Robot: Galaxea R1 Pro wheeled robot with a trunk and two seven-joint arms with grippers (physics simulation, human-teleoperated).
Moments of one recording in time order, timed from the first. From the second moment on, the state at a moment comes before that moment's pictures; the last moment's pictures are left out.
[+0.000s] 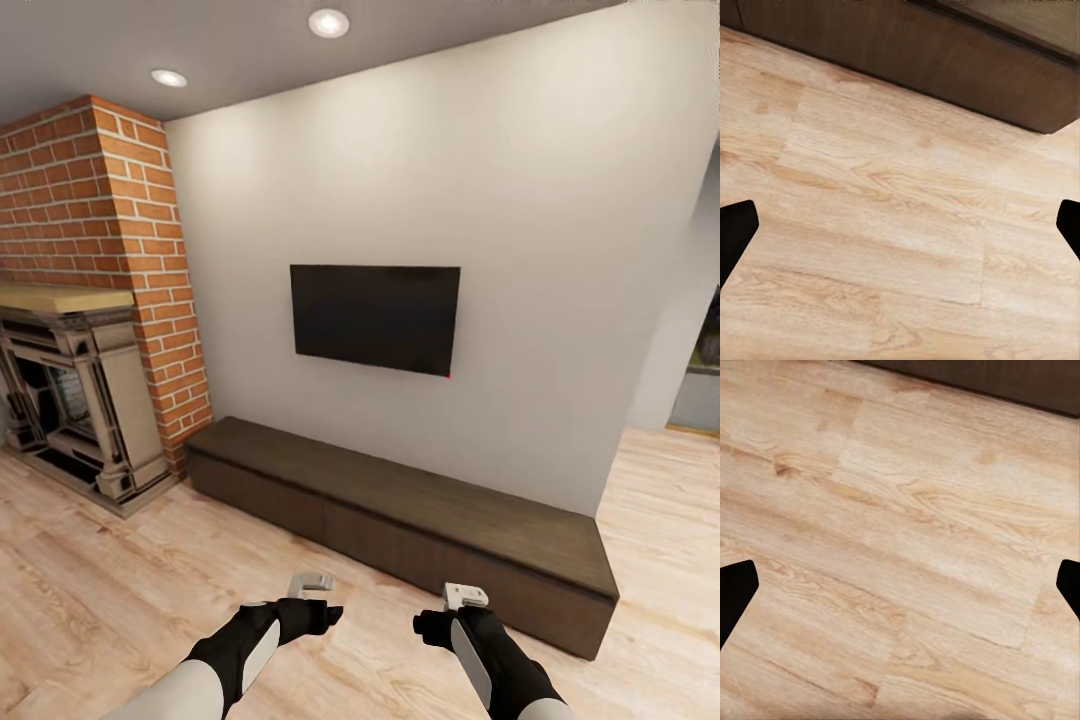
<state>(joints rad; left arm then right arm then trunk) -0.62 -0.14 -0.04 -0.28 0.04 0.21 -0.23 -0.48 0.13 -0.01 -0.59 -0.12 0.49 -0.11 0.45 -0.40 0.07</state>
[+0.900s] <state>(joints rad) -0.62 -0.14 -0.04 -0.28 0.04 0.21 -0.23 -0.48 0.13 -0.01 -0.59 -0.12 0.49 -0.11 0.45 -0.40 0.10</state>
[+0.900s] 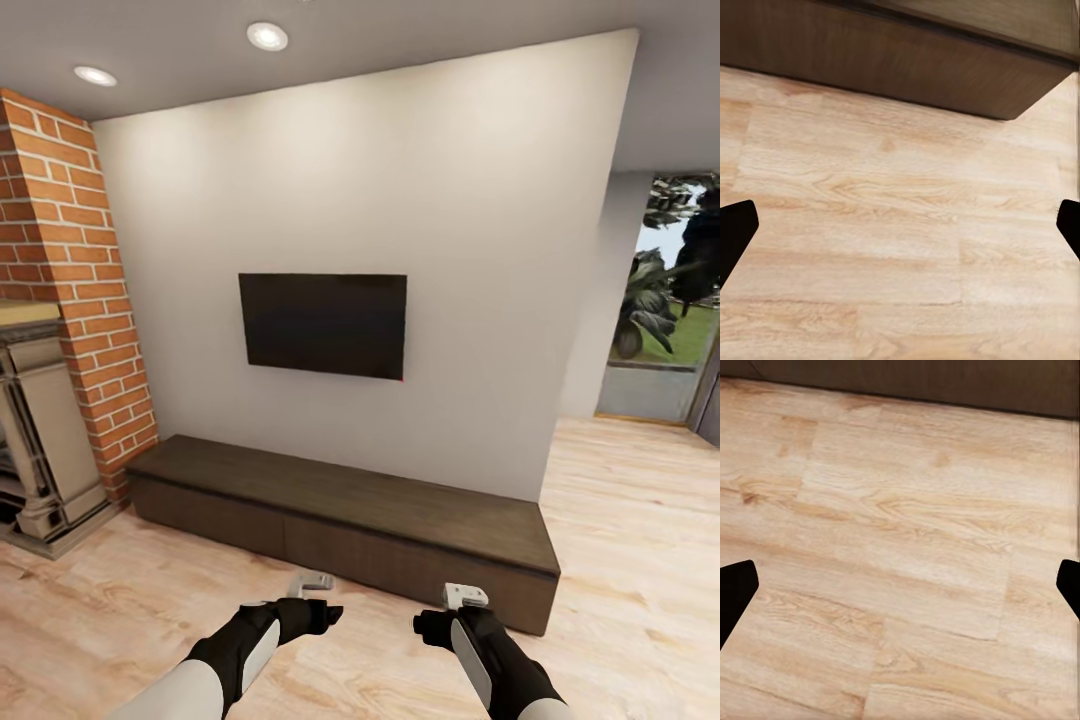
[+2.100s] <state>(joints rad) -0.62 -0.13 -0.04 -0.28 0.04 0.21 -0.23 -0.48 0.13 -0.01 -0.59 -0.12 0.49 -0.11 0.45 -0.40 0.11</state>
